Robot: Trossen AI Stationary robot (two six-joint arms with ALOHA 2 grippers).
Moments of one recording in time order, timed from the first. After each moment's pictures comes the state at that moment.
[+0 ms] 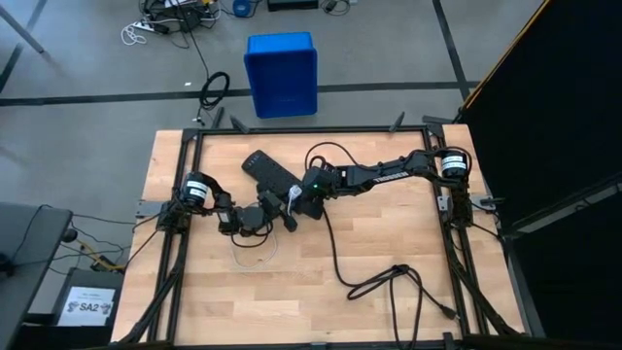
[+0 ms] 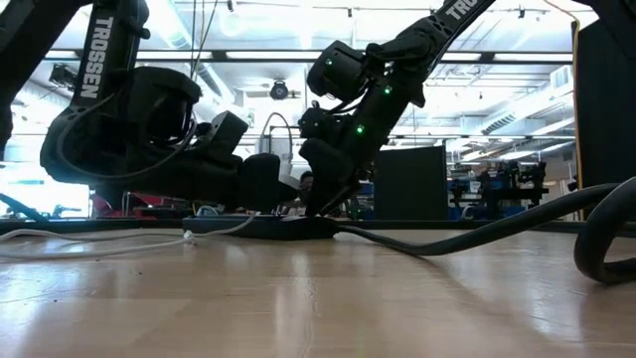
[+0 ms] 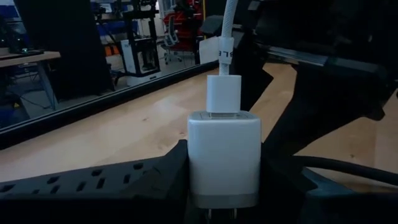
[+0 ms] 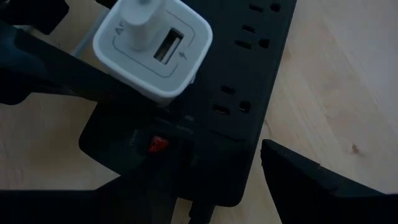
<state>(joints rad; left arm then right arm) -0.07 2.16 0.44 1.58 -0.78 -0.05 -0.14 2.01 1.26 -0.23 0.18 0.15</state>
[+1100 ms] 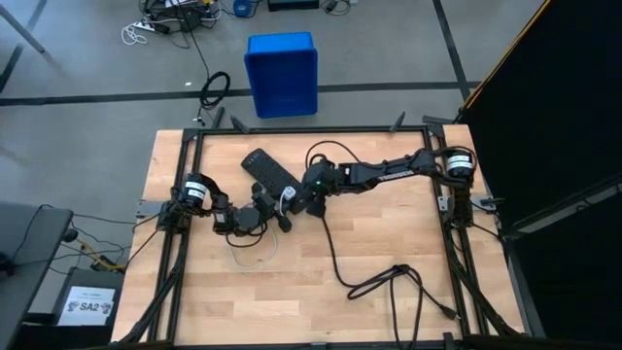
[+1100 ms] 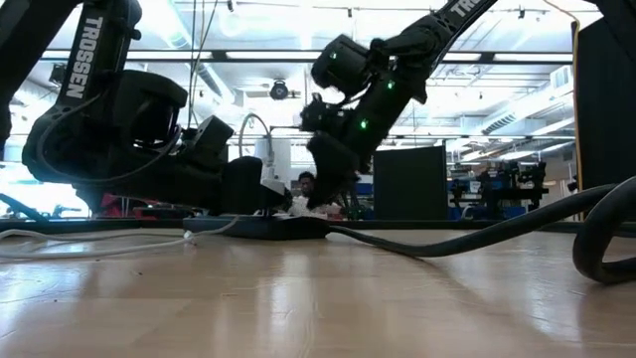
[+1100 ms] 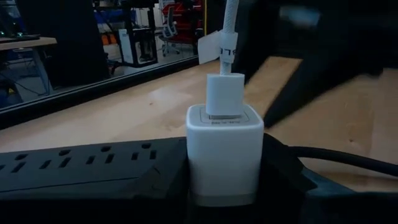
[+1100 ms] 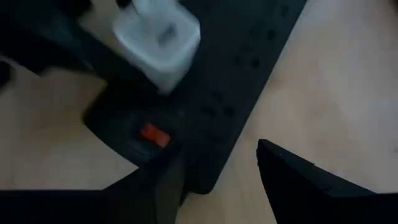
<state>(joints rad) -0.10 2.16 0.37 1.57 -0.76 -0.15 -0.14 1.93 1.25 -0.18 0.16 0.01</state>
